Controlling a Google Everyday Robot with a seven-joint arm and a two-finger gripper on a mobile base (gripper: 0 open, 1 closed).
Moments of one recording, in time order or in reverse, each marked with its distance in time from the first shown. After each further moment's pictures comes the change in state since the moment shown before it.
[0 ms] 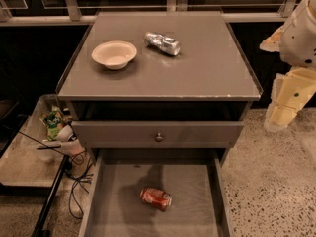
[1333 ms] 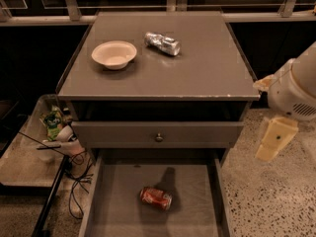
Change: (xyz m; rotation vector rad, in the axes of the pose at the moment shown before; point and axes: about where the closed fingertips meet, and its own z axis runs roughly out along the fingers) arm 0.027 0.025 0.080 -0.024 -0.046 0.049
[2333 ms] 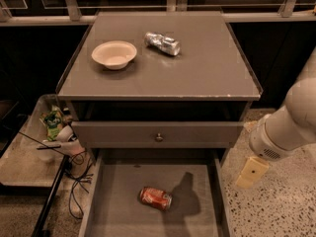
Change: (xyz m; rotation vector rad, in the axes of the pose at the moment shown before) arm 0.053 0.018 0.135 -0.025 -0.011 0.141
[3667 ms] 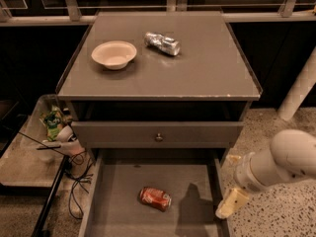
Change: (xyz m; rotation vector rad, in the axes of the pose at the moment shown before) arm 0.020 0.048 0.117 -0.134 -0.136 0.039
